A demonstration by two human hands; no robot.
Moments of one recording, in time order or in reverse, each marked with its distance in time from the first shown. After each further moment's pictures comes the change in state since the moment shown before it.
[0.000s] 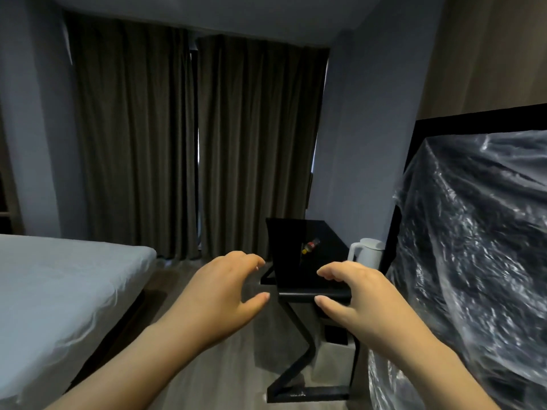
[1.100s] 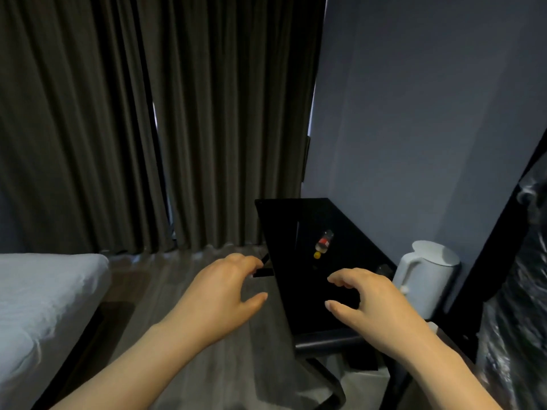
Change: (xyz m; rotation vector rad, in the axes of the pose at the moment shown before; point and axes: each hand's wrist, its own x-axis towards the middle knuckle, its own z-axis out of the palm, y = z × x) left_hand 0.364 -0.297 0.234 -0.067 -0.209 0.001; right_hand 0.401 0.185 0.241 0.044 -0.135 0.210
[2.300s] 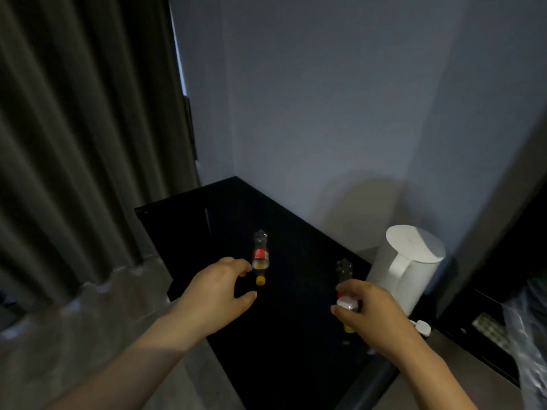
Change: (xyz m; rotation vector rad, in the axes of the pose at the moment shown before) left_hand 0.420 -0.117 0.215 -0.186 -0.388 0.335; right_hand 0.262 0.216 0.106 0.155 0.124 0.717
